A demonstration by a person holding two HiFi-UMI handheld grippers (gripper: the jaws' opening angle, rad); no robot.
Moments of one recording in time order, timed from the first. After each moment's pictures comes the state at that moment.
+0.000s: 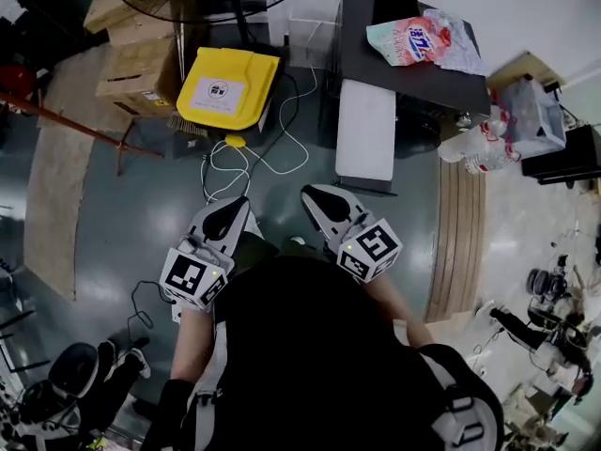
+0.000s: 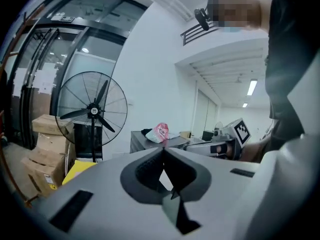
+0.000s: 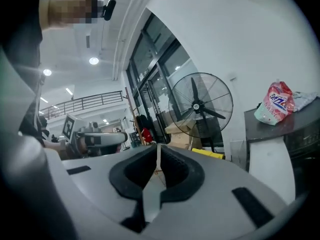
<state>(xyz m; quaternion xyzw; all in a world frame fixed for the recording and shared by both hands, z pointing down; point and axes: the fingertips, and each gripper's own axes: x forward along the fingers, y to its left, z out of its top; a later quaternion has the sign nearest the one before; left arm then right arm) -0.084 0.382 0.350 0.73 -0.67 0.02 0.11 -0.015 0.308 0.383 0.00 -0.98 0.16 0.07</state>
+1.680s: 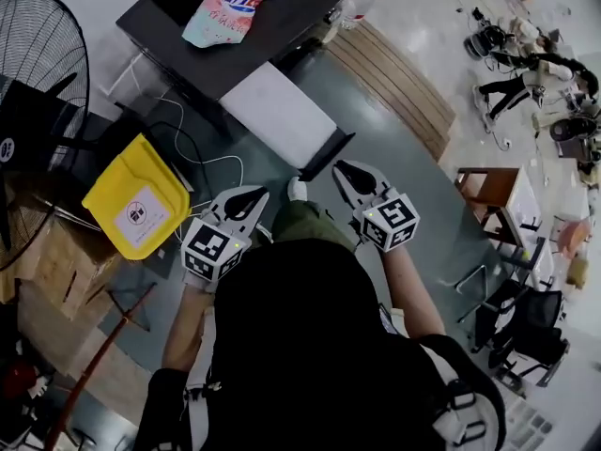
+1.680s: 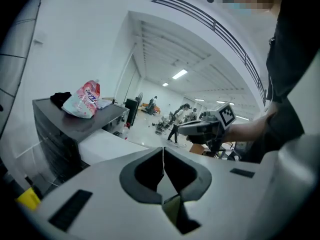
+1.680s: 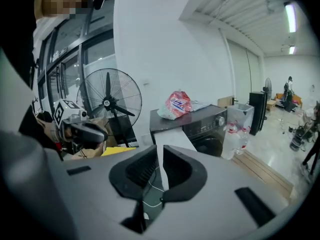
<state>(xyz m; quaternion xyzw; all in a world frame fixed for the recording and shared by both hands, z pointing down) -0.075 0.191 0.437 0.96 -0.17 0.14 0.19 0.069 0.183 0.439 0.50 -0.82 0.21 0.15</state>
